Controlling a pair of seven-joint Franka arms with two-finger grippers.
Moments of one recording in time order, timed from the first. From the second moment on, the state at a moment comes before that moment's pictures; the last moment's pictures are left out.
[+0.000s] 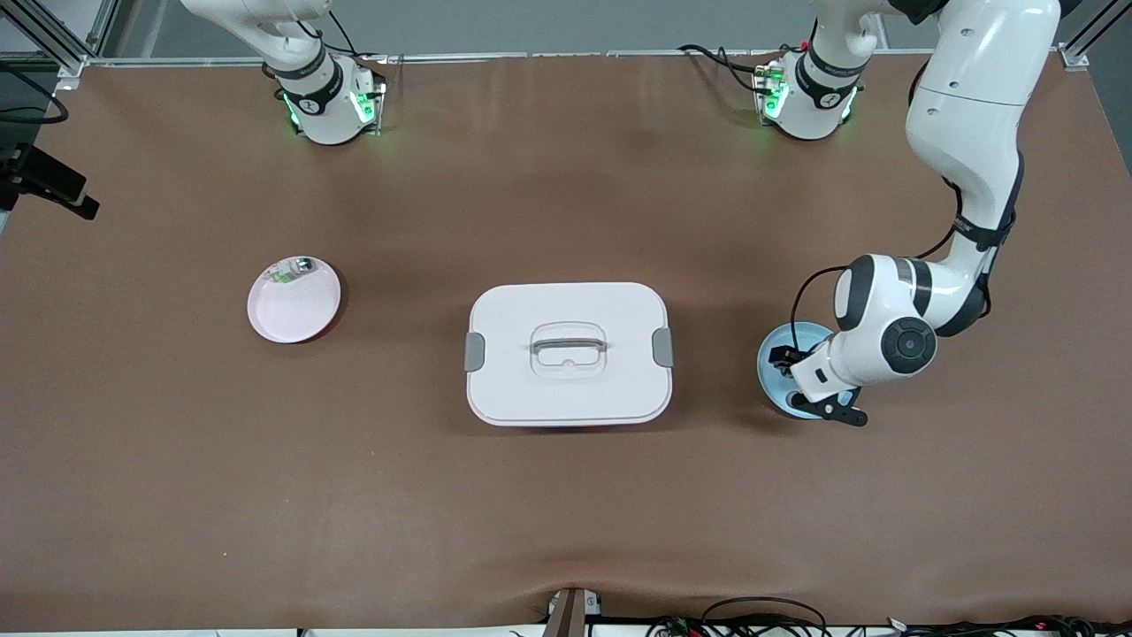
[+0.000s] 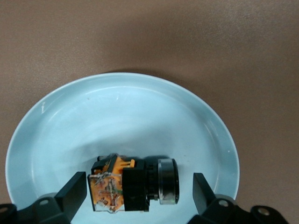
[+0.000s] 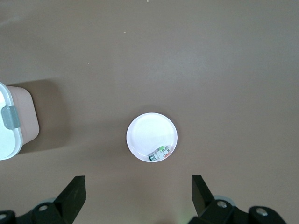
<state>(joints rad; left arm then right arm) -0.10 0.61 -0.07 -1.84 0.00 2.30 0.14 -0.02 0.00 -0.03 -1.41 0.01 1.41 0.09</state>
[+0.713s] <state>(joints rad) -0.10 0.62 -0.07 -1.84 0.00 2.31 0.14 -0.02 0.00 -0.03 -1.41 0.01 1.41 0.09</state>
